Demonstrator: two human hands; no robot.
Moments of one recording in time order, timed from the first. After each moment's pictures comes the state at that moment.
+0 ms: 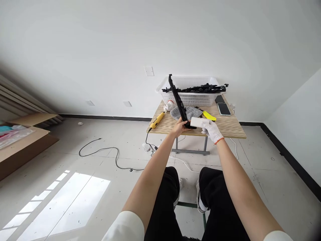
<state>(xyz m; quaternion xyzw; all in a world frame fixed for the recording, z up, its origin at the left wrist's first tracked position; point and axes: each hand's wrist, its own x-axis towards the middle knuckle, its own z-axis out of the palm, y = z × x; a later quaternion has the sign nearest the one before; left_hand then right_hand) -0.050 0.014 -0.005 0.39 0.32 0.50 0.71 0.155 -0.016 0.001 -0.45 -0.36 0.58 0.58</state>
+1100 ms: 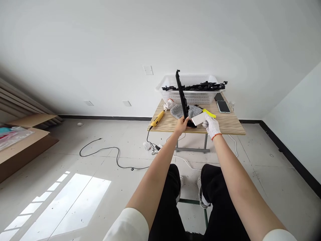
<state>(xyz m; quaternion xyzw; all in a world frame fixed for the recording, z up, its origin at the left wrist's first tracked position) -0.036 0.016 -0.016 0.50 0.39 0.53 0.57 0.145 -0.005 -0.001 -0.45 -0.25 0.54 0.67</state>
